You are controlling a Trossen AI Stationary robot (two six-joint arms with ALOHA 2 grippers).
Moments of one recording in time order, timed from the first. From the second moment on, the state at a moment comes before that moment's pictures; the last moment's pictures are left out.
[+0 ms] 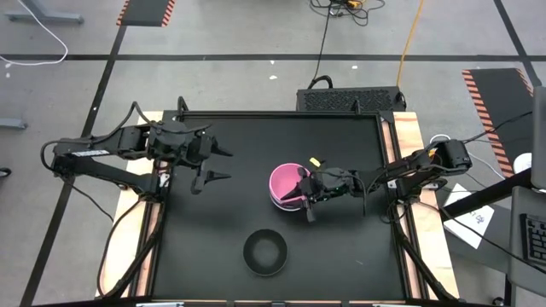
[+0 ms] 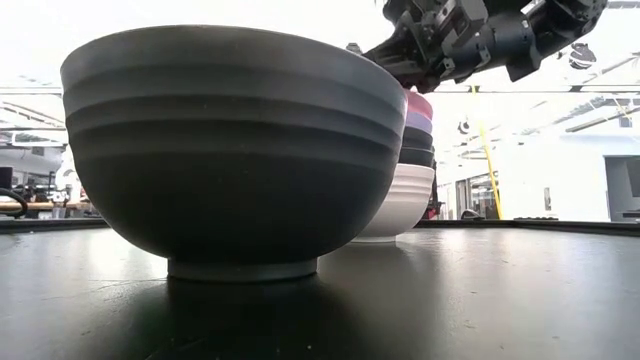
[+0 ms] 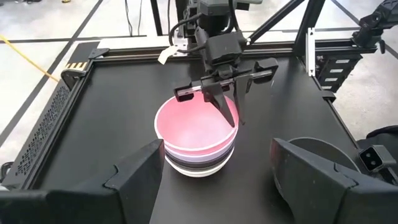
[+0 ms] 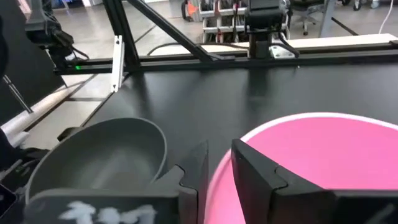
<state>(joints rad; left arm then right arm) 0.02 1.01 1.22 -0.68 0.06 0.05 0.10 1.51 0.65 0.59 -0.10 0.11</state>
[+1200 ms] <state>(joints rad) 0.02 1.01 1.13 -0.67 0.05 0.07 -0.07 1.52 0.86 0.35 -0.18 0.04</state>
